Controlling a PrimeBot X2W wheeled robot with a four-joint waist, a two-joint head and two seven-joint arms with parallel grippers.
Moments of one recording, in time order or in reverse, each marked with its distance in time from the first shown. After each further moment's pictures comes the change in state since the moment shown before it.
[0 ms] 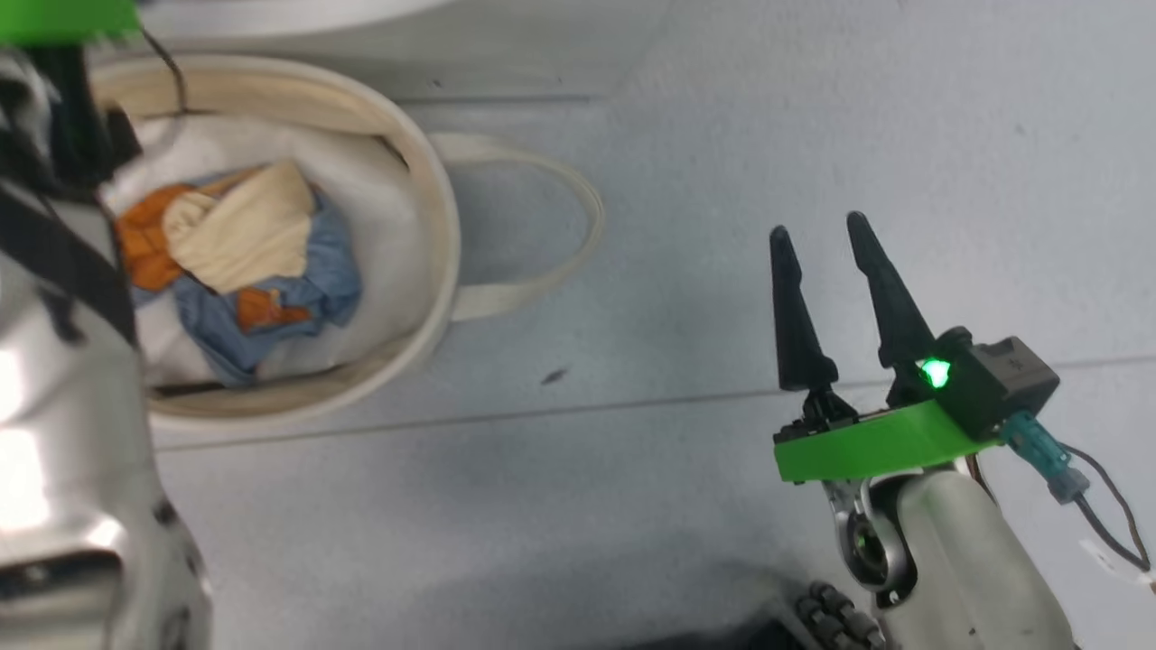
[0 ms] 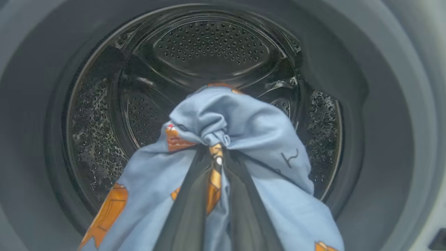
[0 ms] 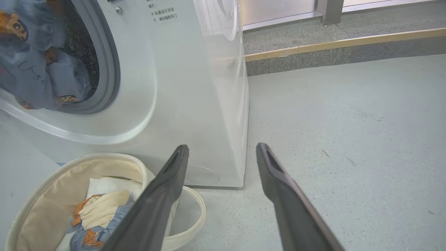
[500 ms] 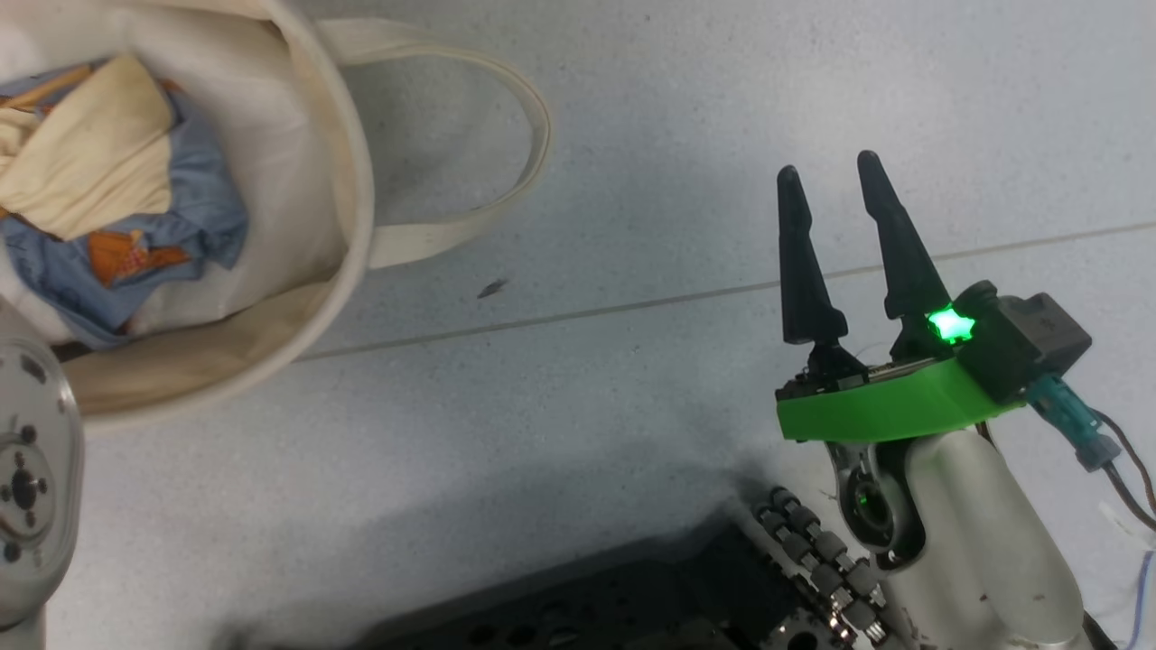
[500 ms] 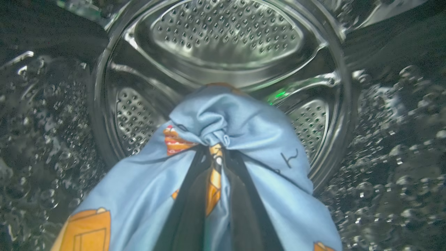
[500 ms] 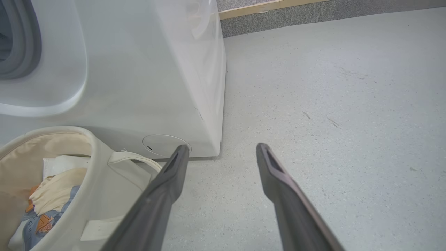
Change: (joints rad) left arm -0.513 0.077 0.014 0.194 0.068 0.052 -0.001; right arm -0.074 0.000 0.012 -0.036 0.042 0.000 0.000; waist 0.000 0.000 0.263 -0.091
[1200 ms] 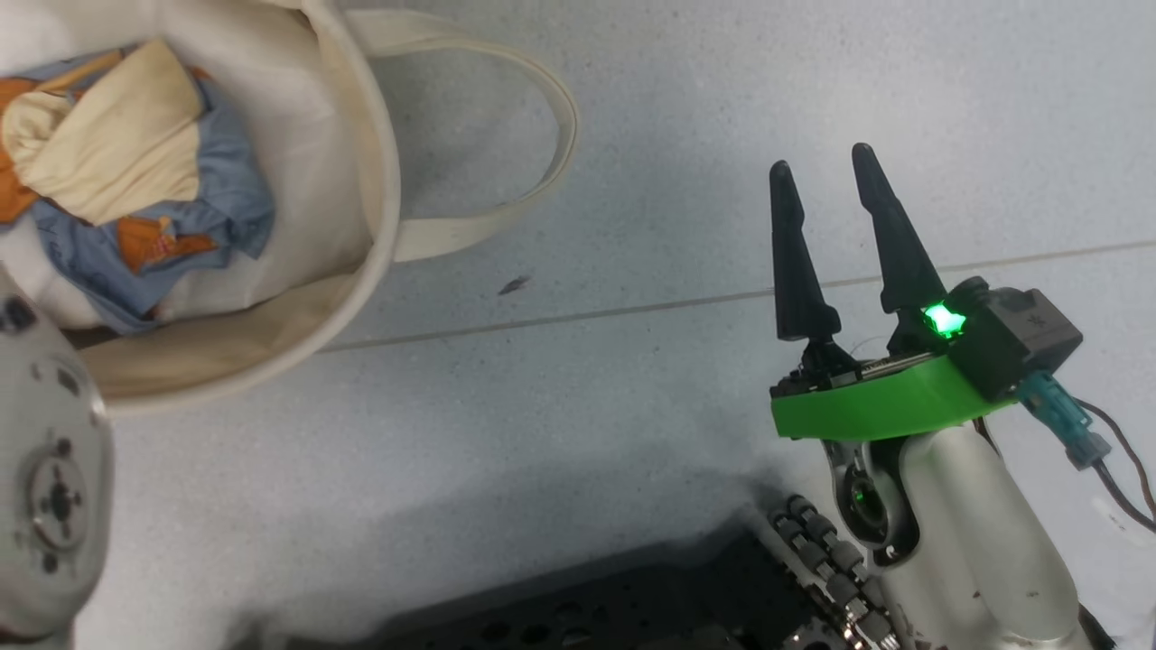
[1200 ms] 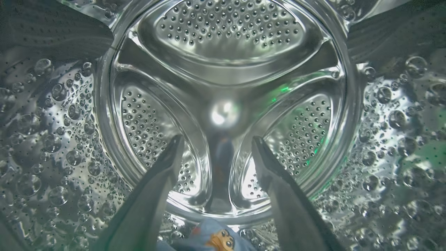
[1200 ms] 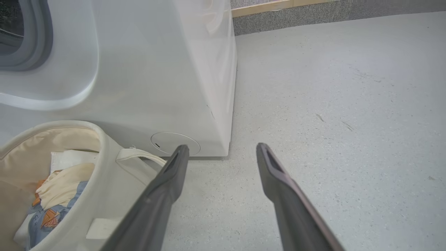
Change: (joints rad) left arm 0.005 -0.022 -0.007 -0.003 0.012 0.008 -0.006; right arm -0.015 0.000 0.006 0.004 -0.030 0.000 -0.003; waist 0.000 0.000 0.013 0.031
